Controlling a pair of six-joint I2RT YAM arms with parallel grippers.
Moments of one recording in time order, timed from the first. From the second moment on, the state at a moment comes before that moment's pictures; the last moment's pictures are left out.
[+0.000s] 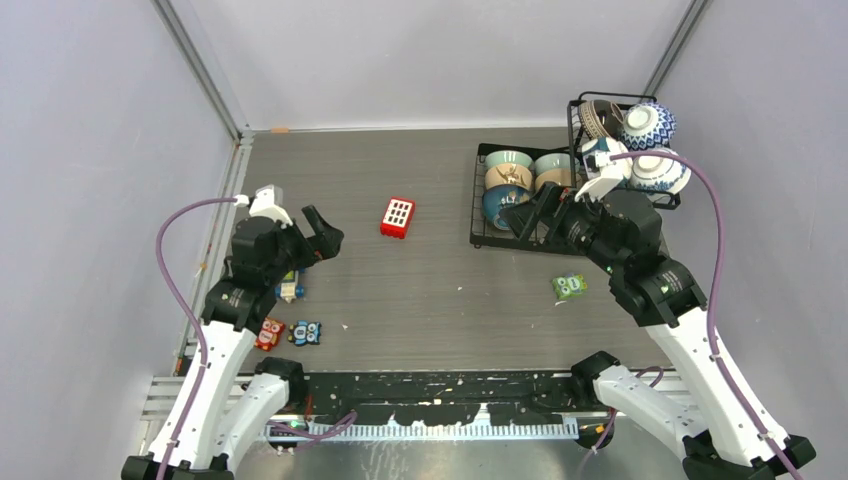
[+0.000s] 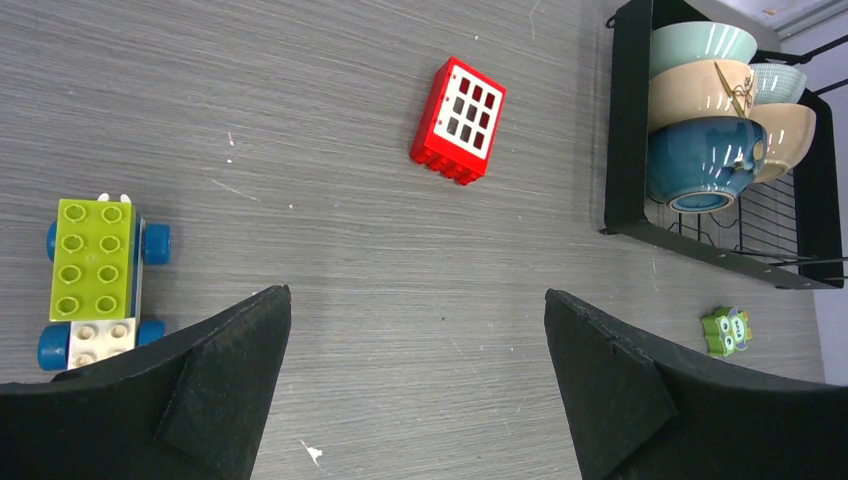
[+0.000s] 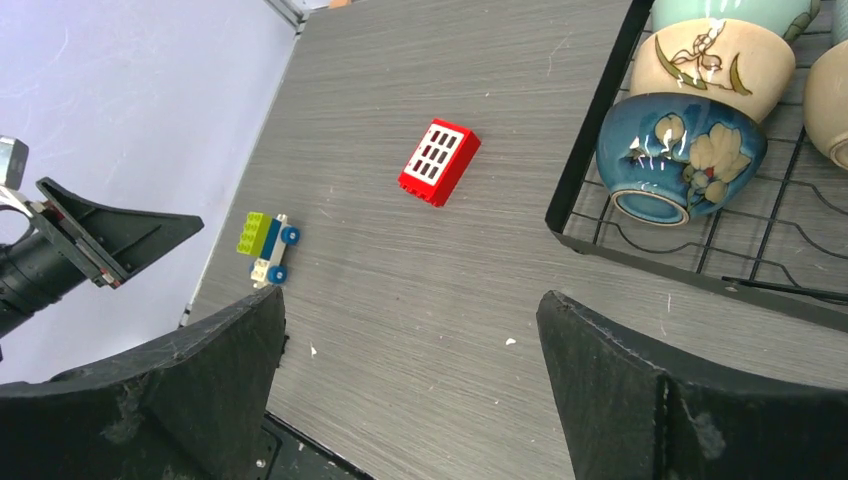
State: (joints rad) left arm -0.20 0.72 0.80 -0.51 0.04 -0.50; right arm 0.45 0.80 1.10 -0.55 -0.07 0.53
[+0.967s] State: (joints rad) left arm -0.51 1.02 0.95 -0.48 0.02 -0.44; right arm 0.45 0.81 1.06 -0.62 0.02 0.54
